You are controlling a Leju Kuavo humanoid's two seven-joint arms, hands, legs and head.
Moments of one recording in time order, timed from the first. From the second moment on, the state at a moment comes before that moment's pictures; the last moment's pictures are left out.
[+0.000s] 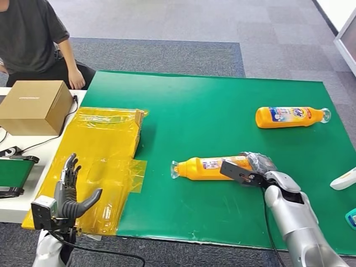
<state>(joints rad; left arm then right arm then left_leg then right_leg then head) 0.08 -0.16 0.14 -1.38 -0.17 -0.21 -0.70 -0.51 -0.05 0.12 -0.78 1.27 0.07 -0.07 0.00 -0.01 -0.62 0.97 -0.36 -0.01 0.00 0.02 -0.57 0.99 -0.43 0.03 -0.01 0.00</state>
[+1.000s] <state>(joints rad) 0.02 -0.14 0.00 -1.27 -0.11 -0.49 -0.70 -0.24 0.25 0.44 -1.19 0.87 -0.06 -0.24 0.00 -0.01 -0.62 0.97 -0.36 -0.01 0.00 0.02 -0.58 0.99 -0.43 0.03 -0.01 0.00</state>
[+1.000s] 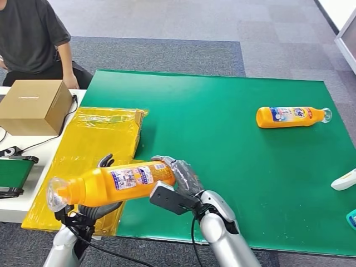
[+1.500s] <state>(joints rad) -0.02 -0.10 -0.10 -1.35 -0.03 -0.70 -0.70 -0.33 0.28 0.54 -0.94 0.76 -0.11 -0.28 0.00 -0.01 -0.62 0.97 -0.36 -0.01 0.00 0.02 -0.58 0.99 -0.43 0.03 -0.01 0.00</state>
